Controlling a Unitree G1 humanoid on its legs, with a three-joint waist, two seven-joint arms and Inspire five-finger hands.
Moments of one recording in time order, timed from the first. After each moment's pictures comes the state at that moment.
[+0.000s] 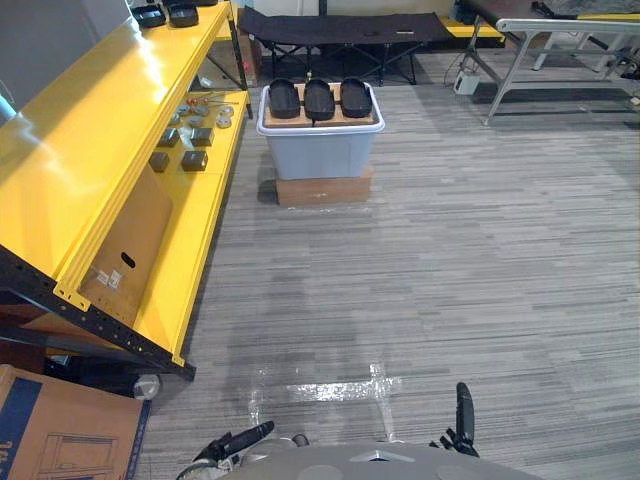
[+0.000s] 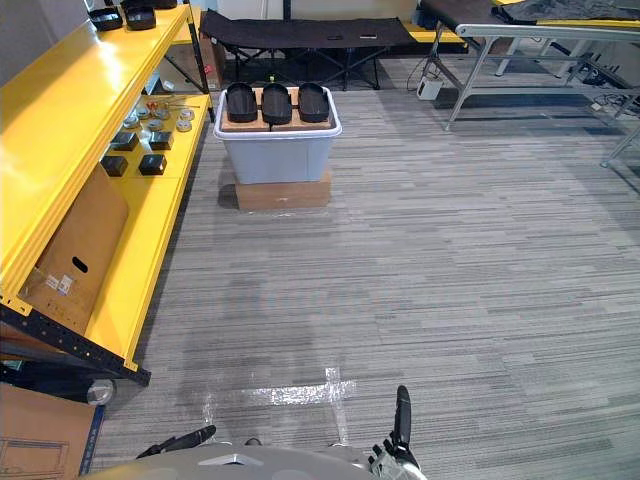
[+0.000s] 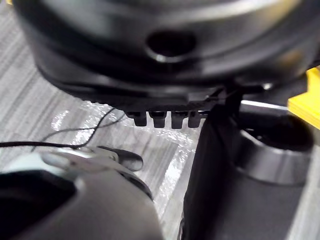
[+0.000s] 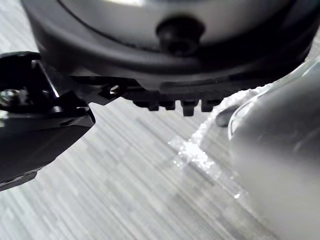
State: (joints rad) left arm 0.15 0.12 0.14 0.97 -0.35 0.13 -0.02; right arm 0.11 -0.04 -0.25 1.02 0.51 -0.02 0.01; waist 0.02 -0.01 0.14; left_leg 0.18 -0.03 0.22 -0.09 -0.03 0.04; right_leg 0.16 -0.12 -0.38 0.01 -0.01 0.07
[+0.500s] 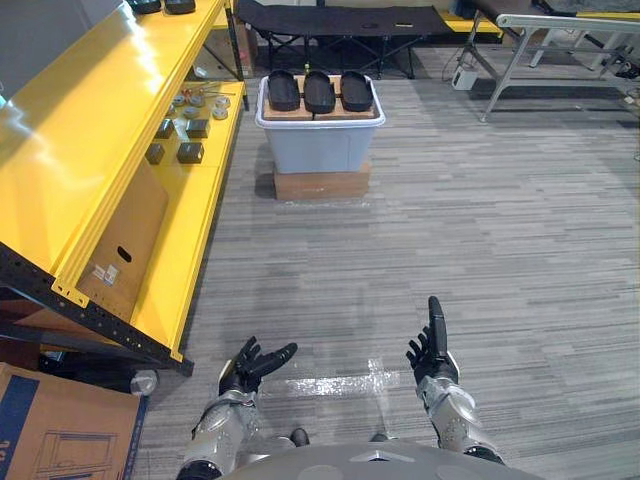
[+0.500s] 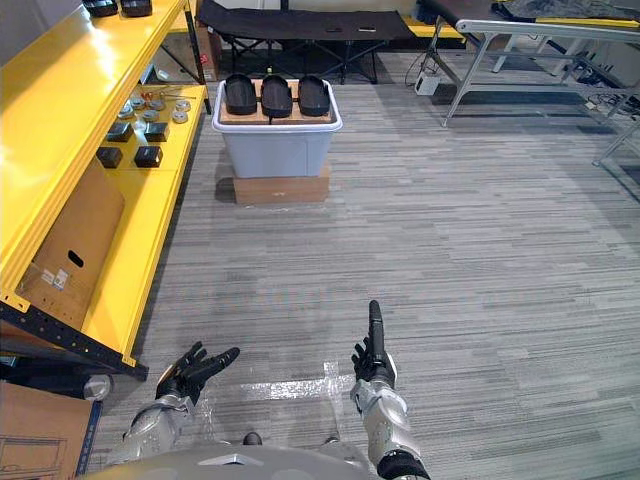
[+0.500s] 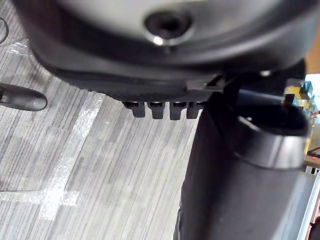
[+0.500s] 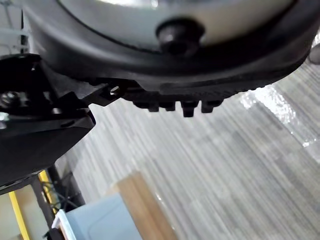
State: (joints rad) left arm 0.12 0.08 -0.01 0.71 -0.43 -0.04 0.03; right arm 0.02 -0.02 -0.12 0.79 0.47 -0.08 0.02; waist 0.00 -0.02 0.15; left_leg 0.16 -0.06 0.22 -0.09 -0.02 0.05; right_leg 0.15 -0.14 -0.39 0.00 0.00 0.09
